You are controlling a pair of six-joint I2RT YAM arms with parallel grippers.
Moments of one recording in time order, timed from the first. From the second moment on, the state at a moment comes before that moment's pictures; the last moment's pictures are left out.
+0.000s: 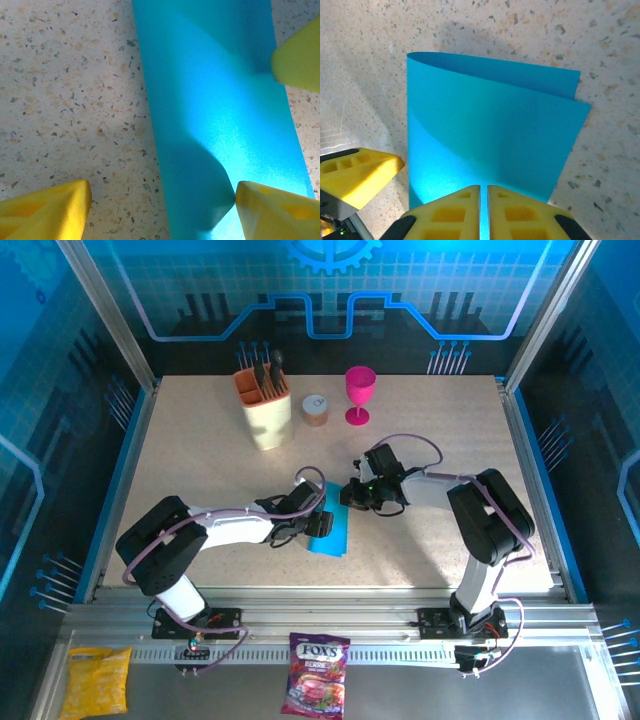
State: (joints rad) left arm -0.78 1.64 0.78 -0.14 -0.16 -0.56; right arm 0.49 1.77 0.93 -0.15 -0.49 0.64
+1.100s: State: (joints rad) left arm -0.78 1.63 0.77 -0.11 -0.18 -0.68; right arm 0.39 1.61 0.80 -0.14 -0.42 0.67
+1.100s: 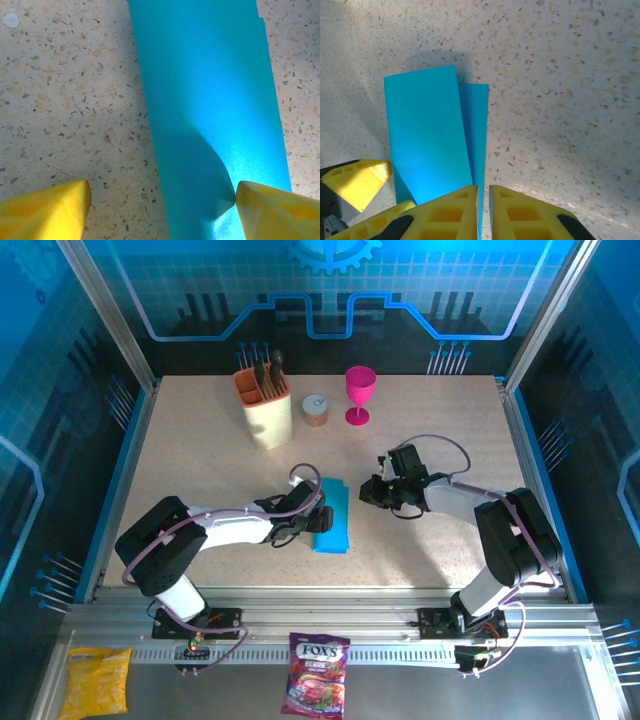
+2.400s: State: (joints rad) left arm -0.77 1.63 0.75 -0.10 -0.14 -0.60; right arm 0.47 1.69 0.83 -0.10 -0.42 0.69
